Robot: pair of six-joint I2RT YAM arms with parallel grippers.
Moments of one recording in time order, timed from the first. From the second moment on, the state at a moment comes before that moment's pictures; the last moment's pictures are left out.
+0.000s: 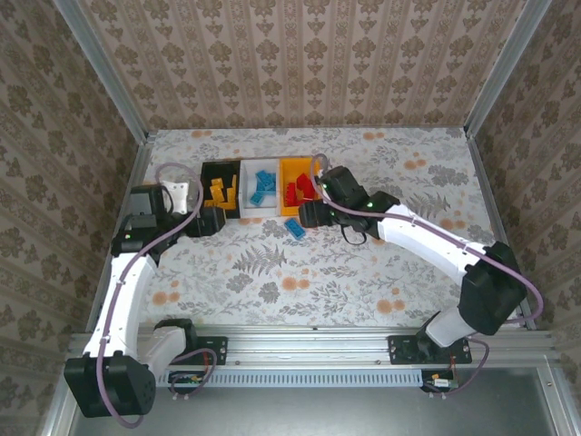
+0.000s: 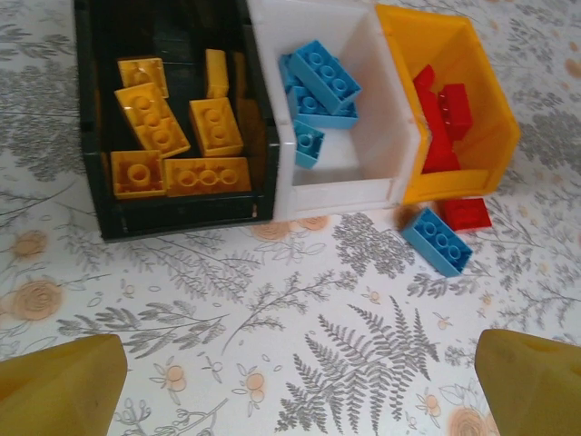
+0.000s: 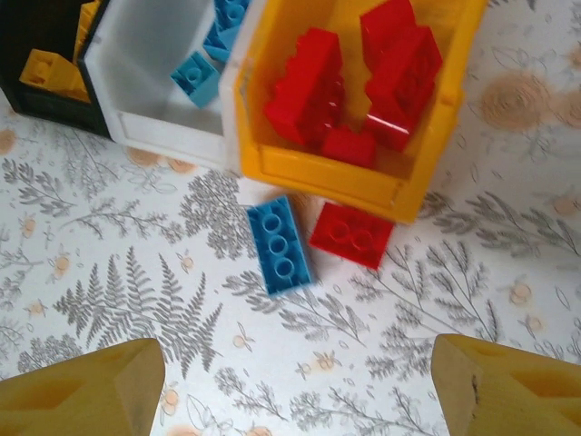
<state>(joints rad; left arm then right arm) -0.03 0.97 0.86 -0.65 0.43 -0.07 0.66 1.49 1.17 -0.51 0.05 0.40</state>
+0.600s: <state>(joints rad) -0.16 0.63 0.59 -0.37 0.54 0.08 0.67 1.45 1.00 -0.42 0.04 0.47</state>
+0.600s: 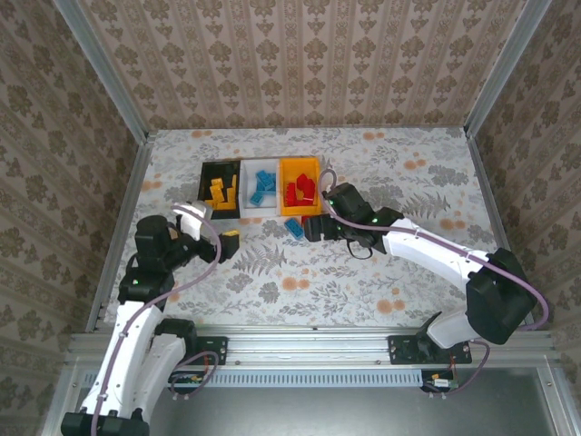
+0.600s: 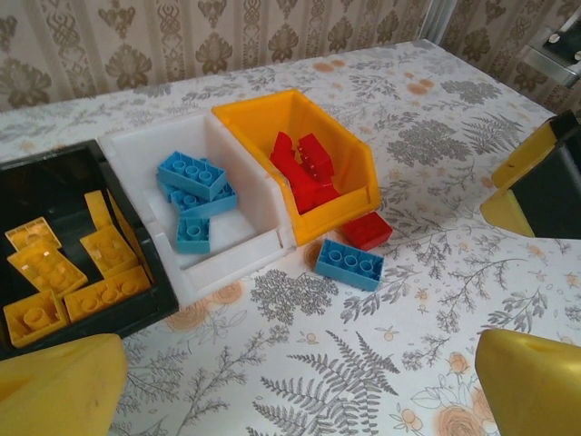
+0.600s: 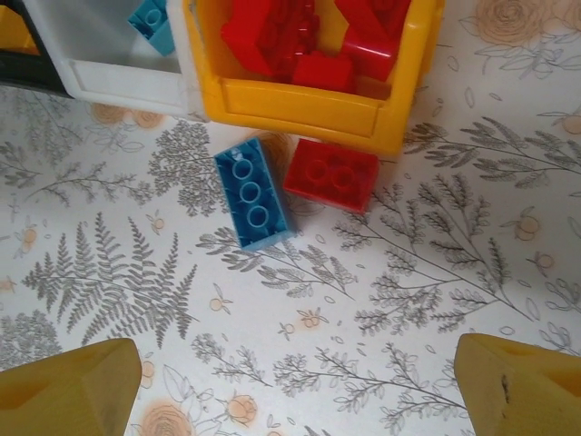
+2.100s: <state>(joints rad) -0.16 0.88 0.69 -0.48 0.50 0.03 0.74 1.98 1.31 -0.35 -0.16 0.46</state>
